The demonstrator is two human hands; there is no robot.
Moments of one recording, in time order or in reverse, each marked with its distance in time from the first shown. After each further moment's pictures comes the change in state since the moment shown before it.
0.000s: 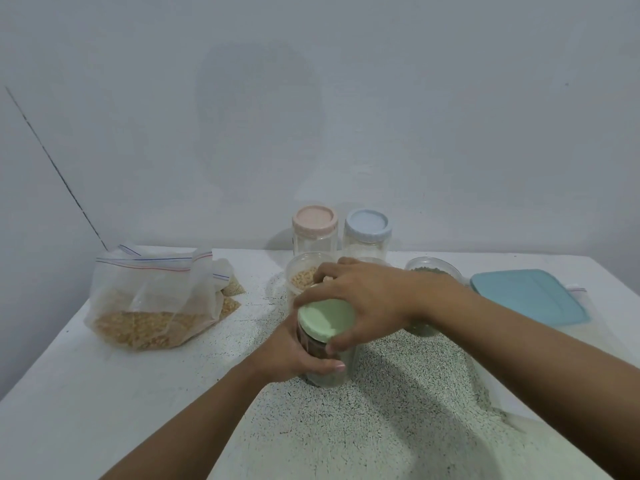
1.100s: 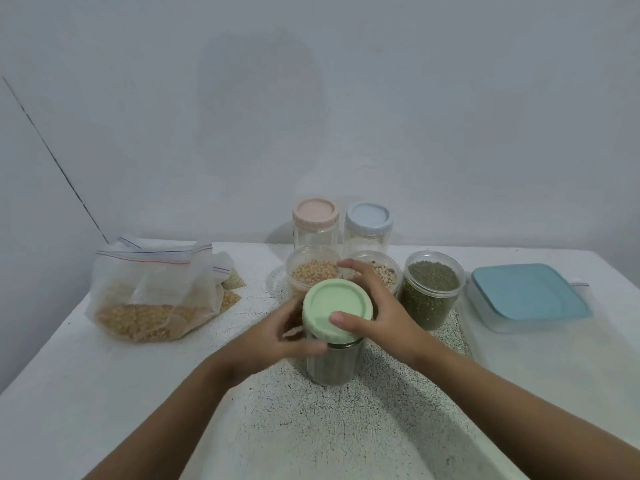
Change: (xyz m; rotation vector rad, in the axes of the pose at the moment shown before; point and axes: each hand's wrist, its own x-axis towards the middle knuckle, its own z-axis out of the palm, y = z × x) left_hand -0.037 0.045 -0.020 0.010 -0.162 -0.089; right_hand -0.017 0.004 0.095 1.191 0.551 0.183
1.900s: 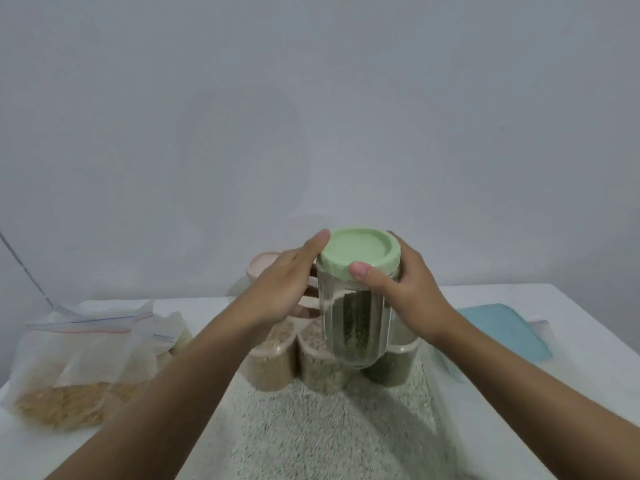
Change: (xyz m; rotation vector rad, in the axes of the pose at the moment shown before) left_hand 0.084 0.173 0.029 -0.010 0.274 0.058; right_hand 0.018 -0.080 -0.104 -0.024 0.338 -0.236
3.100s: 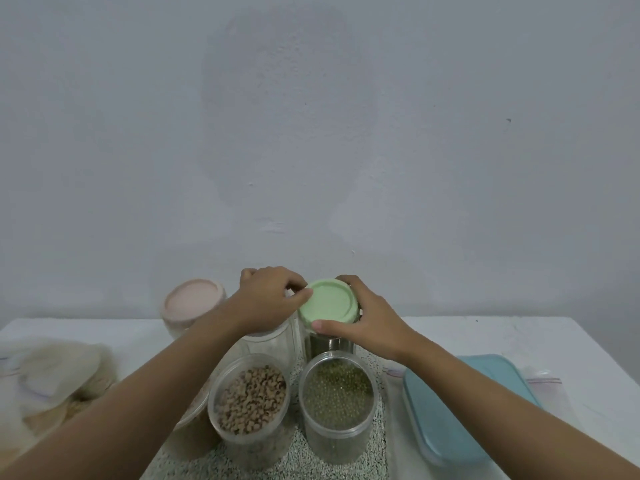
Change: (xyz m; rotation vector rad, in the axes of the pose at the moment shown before) left_hand 0.186 -0.065 0.044 0.952 0.060 0.054; right_hand 0.096 0.164 -0.085 -0.294 -0.285 0.224
